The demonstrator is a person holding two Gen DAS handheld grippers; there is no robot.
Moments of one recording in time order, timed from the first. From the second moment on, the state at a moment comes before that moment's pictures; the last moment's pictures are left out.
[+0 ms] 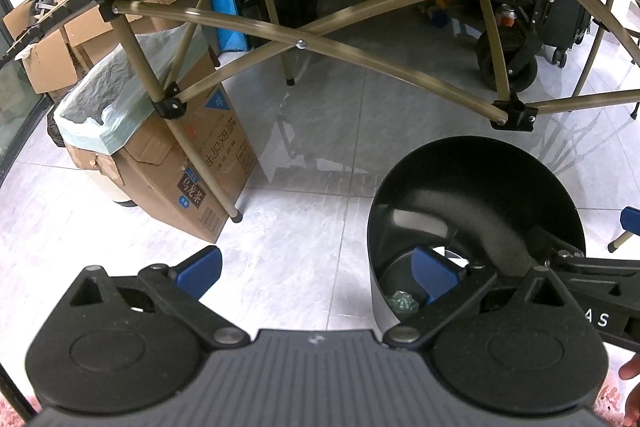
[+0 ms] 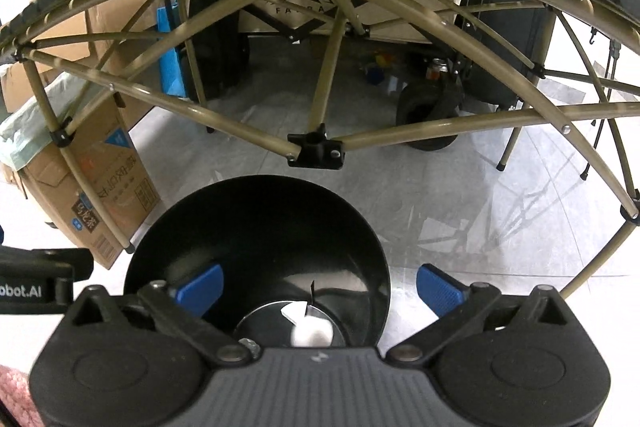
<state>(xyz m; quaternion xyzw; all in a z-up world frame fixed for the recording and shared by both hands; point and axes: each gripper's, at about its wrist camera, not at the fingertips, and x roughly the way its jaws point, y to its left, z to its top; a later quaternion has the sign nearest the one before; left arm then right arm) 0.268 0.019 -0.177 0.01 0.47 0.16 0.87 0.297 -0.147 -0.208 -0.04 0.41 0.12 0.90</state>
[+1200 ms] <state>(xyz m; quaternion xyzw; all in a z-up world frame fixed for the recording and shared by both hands) 0.253 0.006 -0.147 0.03 0.44 0.15 0.88 0.278 -0.173 -0.175 0.00 0.40 0.11 0.91</state>
